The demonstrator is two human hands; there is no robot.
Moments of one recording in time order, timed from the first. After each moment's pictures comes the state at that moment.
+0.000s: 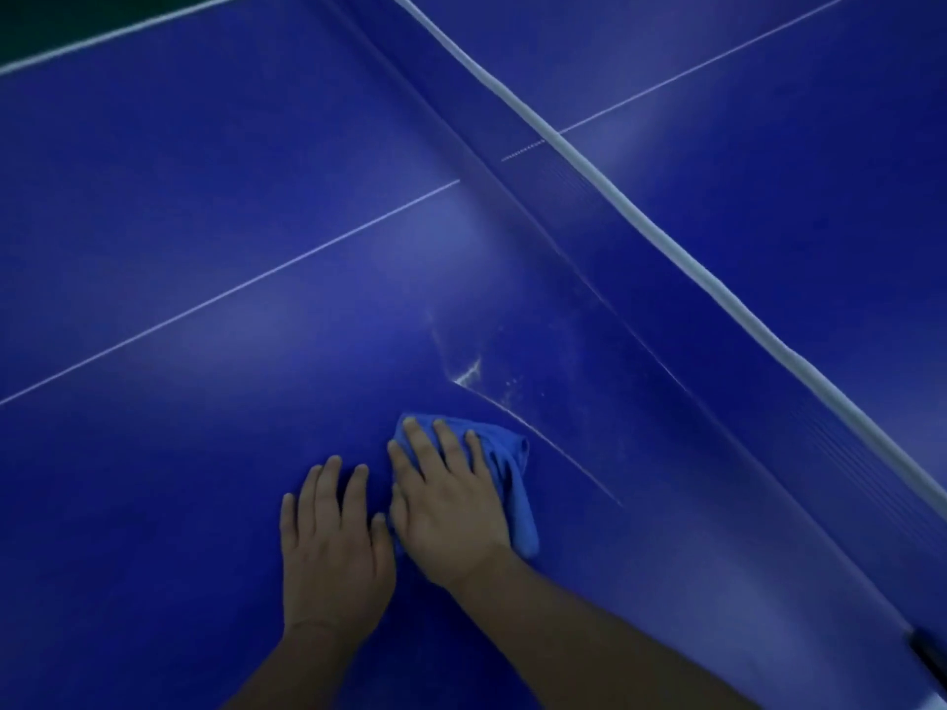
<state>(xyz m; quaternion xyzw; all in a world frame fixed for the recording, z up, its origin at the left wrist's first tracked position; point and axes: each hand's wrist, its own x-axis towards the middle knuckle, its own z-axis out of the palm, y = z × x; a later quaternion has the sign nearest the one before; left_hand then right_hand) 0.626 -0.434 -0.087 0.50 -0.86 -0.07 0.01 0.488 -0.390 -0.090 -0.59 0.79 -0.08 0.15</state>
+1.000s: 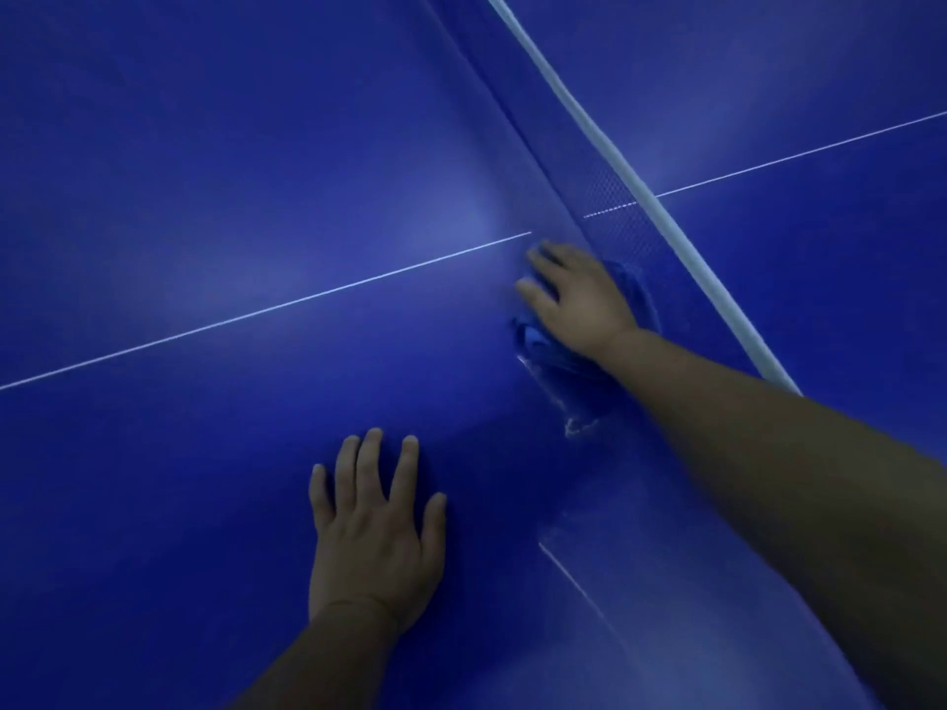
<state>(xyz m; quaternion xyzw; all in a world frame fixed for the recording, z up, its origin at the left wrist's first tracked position) 0.530 -0.533 -0.104 0.51 -0.85 -0.08 0.00 0.211 -0.625 -0.085 -0.61 0.78 -0.13 0.08</state>
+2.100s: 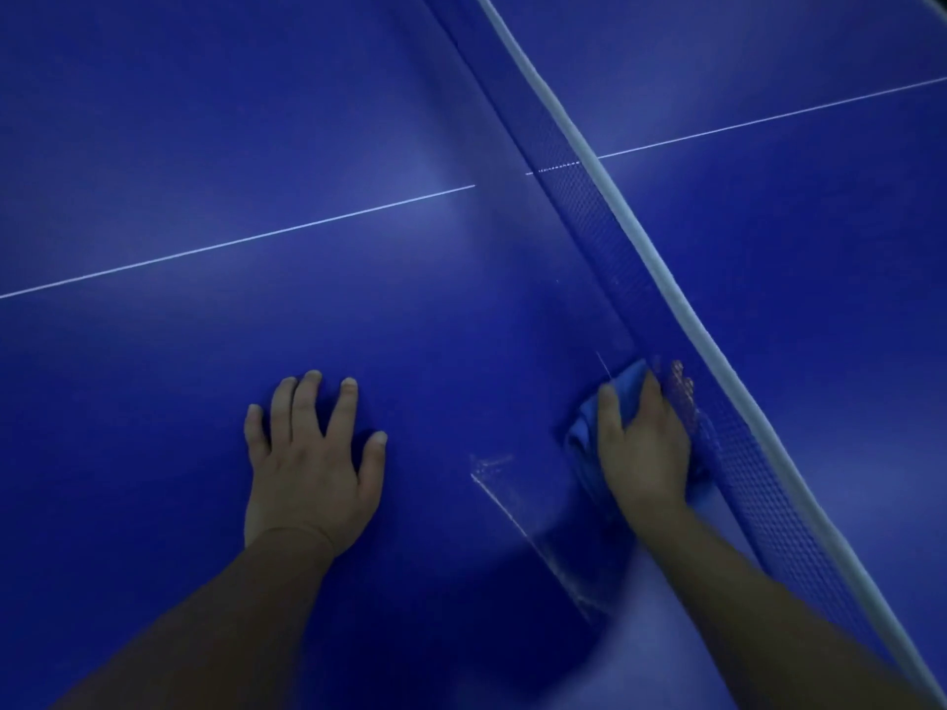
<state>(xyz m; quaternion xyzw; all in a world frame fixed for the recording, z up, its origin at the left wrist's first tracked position) 0.530 -0.532 -0.100 0.52 -0.85 -0.11 0.00 0.255 -0.402 -0.070 -0.27 0.93 -0.21 0.10</state>
